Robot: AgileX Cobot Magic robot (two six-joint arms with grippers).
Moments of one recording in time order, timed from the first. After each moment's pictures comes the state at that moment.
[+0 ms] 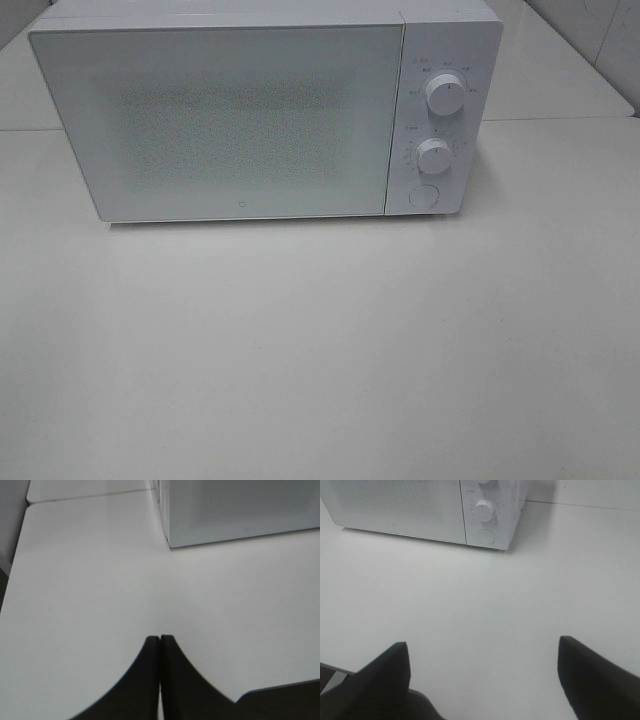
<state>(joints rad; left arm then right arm) -0.20 0.22 -0.81 0.06 1.22 0.00 0.22 0.00 -0.50 0.07 1.02 -0.10</state>
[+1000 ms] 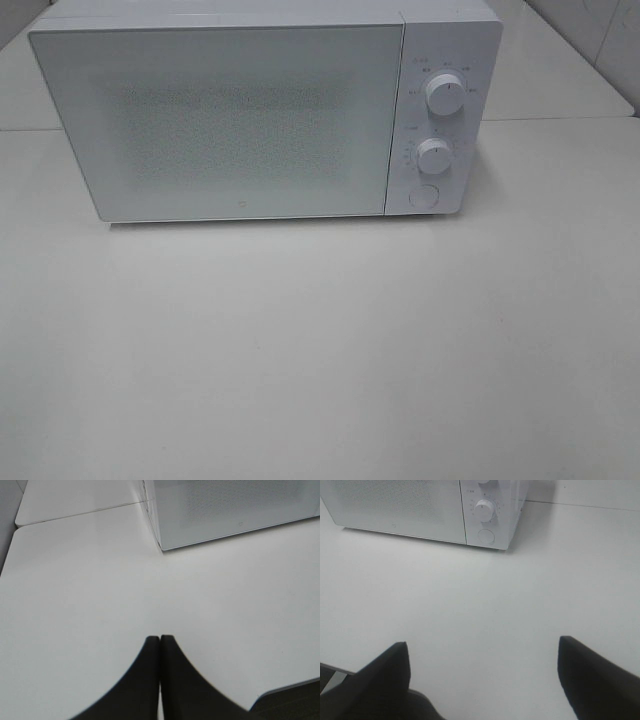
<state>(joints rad) -0.20 0.00 -0.51 0.02 1.08 0.10 0.22 0.00 -0.50 0.07 1.02 -0.10</state>
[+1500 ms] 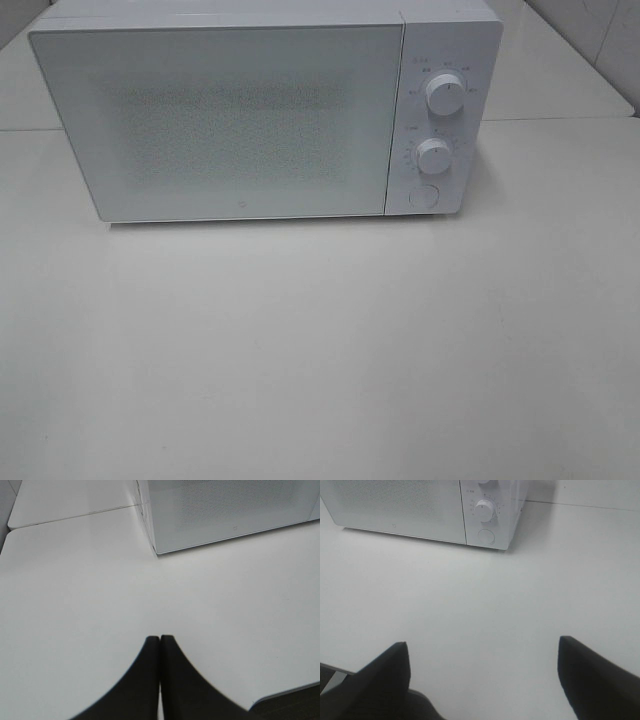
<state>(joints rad) -0.20 0.00 -0.50 0.01 1.05 0.10 0.22 0.00 -0.50 0.07 1.02 -0.10</state>
